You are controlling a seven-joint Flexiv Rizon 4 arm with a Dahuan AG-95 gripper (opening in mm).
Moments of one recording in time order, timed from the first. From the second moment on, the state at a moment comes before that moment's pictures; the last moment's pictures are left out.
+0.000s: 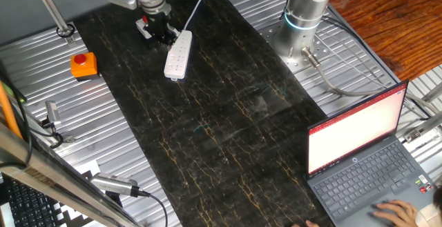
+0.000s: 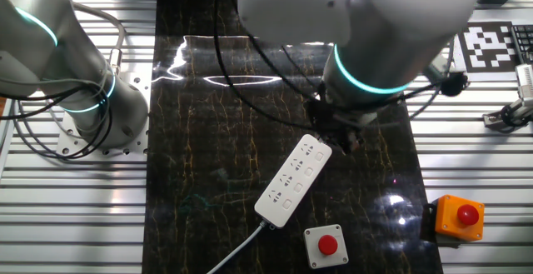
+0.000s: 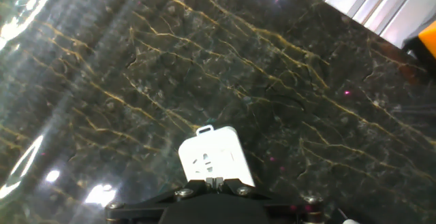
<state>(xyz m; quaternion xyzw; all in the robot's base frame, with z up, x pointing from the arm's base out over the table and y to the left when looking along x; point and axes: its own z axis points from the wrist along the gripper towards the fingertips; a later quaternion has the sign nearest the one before) 0.471 -0.104 0.143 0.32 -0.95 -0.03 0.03</state>
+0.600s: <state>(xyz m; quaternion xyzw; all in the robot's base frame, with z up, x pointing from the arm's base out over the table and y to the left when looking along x) 0.472 -0.103 0.144 0.34 -0.94 0.00 0.06</state>
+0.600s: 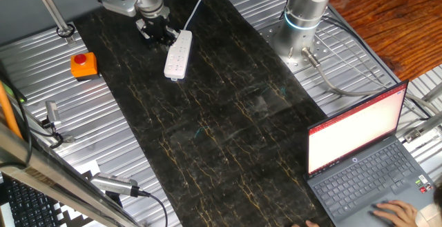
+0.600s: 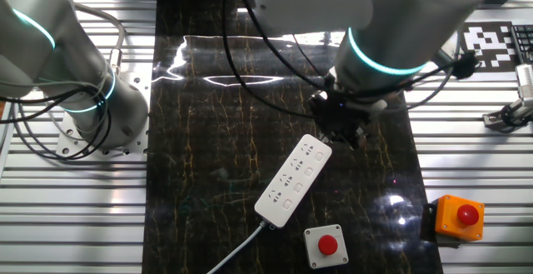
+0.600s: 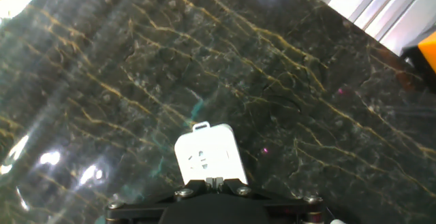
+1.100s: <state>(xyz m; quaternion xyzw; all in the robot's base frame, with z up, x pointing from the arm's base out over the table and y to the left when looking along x) 0.473 -0.104 0.143 0.30 -0.95 0.00 0.05</state>
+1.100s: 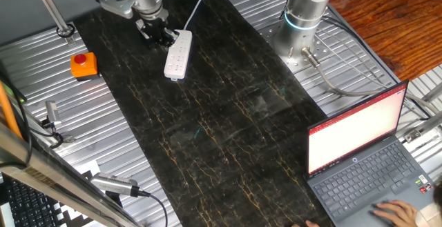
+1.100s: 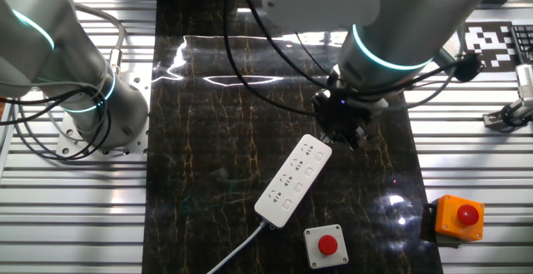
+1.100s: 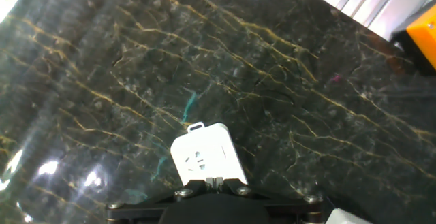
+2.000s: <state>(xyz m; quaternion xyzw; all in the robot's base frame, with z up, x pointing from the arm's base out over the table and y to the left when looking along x) 0.466 -0.124 0.142 0.35 -0.94 -0.02 0.02</state>
